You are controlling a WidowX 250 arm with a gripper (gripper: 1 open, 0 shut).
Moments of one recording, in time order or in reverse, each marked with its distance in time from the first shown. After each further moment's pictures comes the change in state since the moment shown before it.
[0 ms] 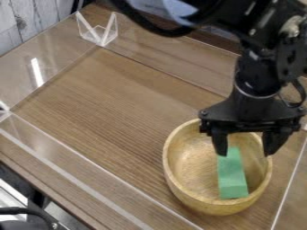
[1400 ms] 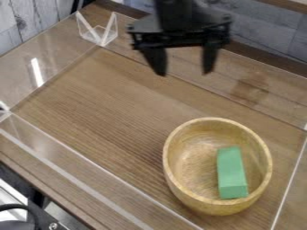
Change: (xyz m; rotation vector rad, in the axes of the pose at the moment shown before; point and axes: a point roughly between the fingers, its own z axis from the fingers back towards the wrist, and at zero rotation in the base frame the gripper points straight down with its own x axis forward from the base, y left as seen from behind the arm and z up) arm 0.068 0.074 0.070 -0.086 -0.153 -0.095
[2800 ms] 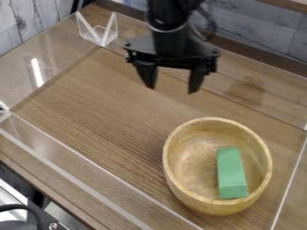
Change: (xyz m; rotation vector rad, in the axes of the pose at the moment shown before) arm -0.006 0.003 -0.030 0.133 -0.022 -0.086
